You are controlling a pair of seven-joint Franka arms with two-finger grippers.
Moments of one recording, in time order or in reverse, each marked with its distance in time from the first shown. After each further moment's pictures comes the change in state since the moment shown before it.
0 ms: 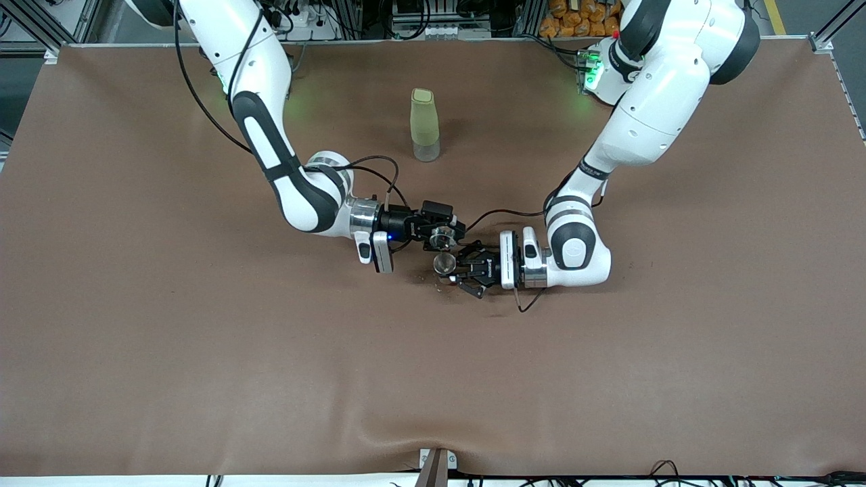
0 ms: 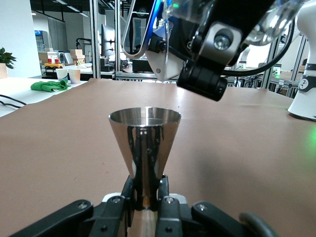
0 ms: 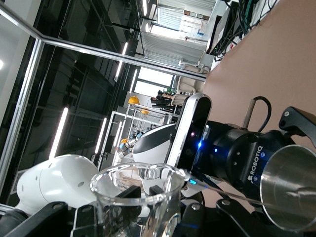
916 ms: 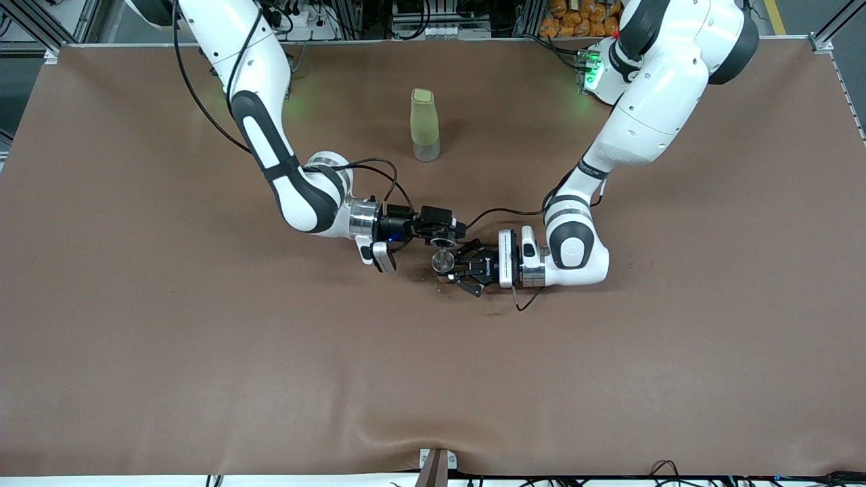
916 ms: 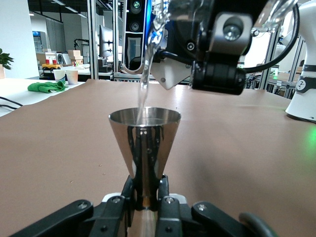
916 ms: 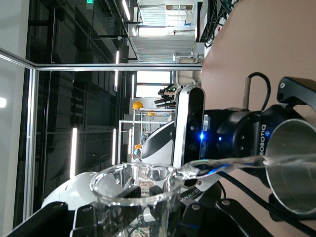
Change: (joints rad) left arm -0.003 0.000 -0.002 -0.001 0.000 -0.003 0.001; right arm 0.000 -0.001 0.000 0.007 -0.002 -0.014 0.230
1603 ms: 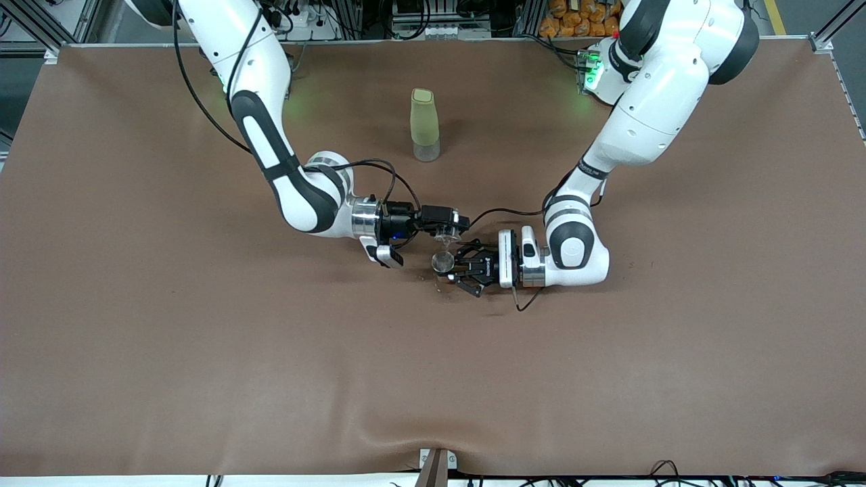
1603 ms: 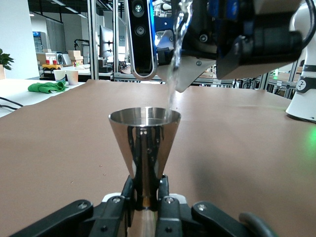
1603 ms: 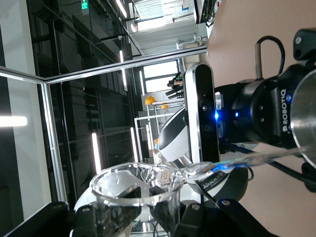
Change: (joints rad) left arm 0.001 0.000 0.000 0.001 0.000 0.000 0.000; right arm 0.000 0.000 0.000 0.001 -0.001 -0.070 0.193
